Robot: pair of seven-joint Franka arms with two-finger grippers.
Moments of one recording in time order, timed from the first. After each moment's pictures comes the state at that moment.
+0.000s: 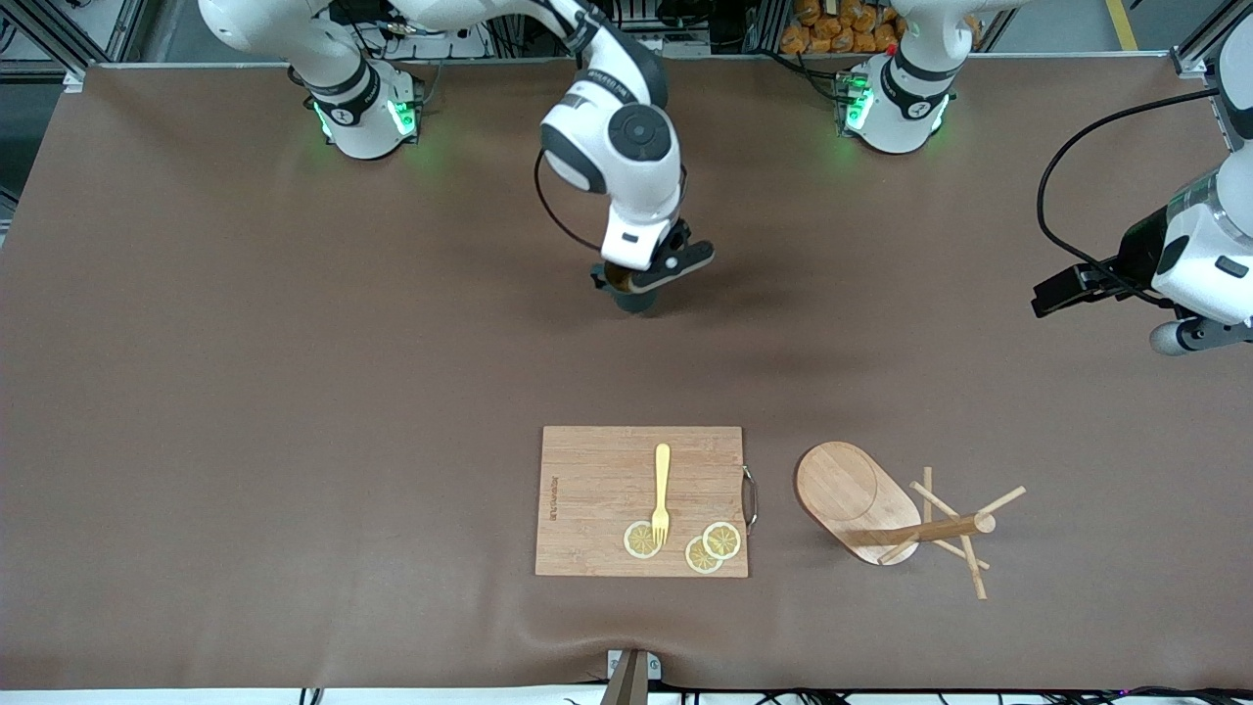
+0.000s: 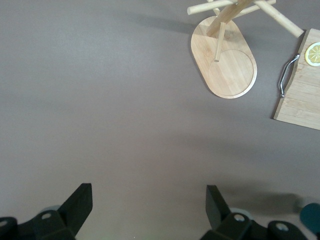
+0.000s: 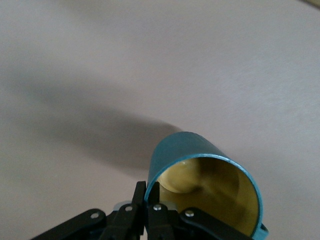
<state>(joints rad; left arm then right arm) 0.13 0.11 -0.21 -1.54 0.02 1.59 -0.29 0.92 0.53 0.06 -1.65 0.06 2.19 0.49</state>
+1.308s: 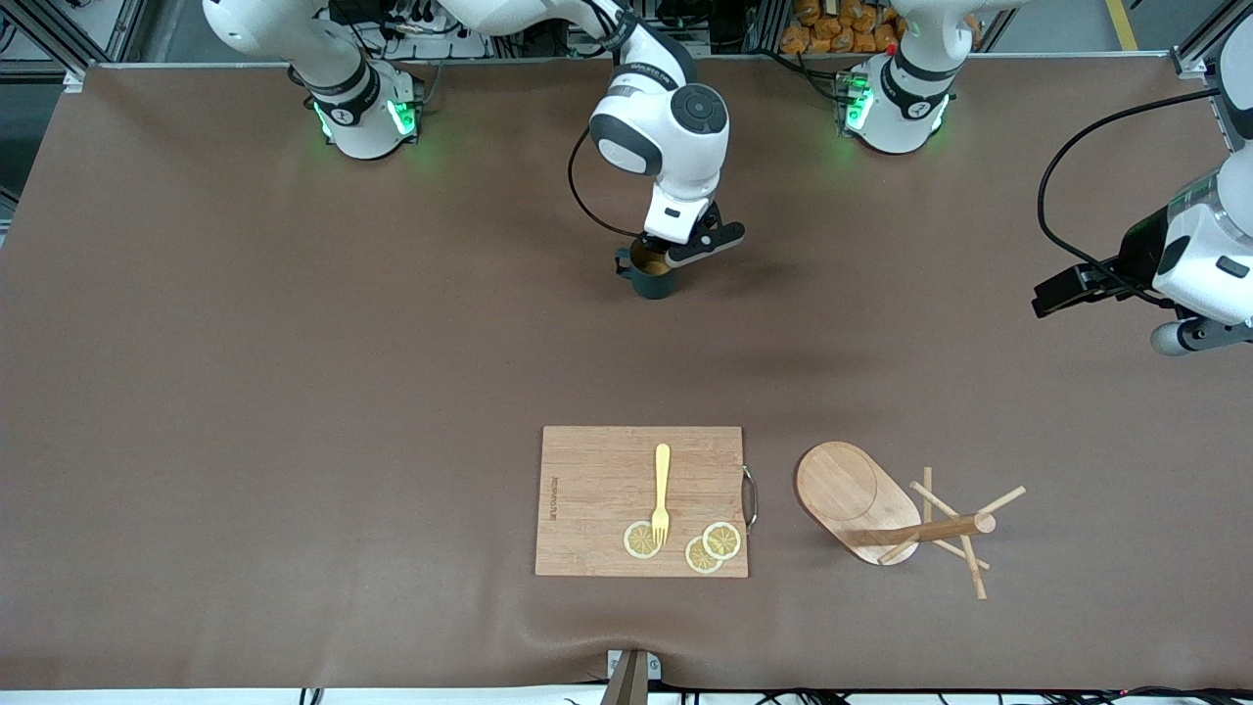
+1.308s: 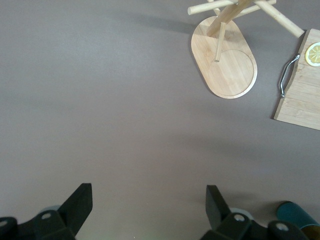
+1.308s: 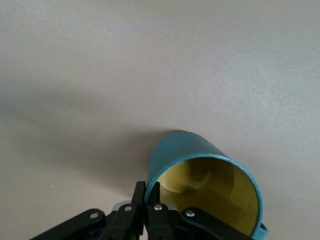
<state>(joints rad) 0.13 0.11 -0.21 -1.54 0.02 1.59 -0.29 1.02 0.65 0.05 -1.58 -0.06 2.20 0.69</state>
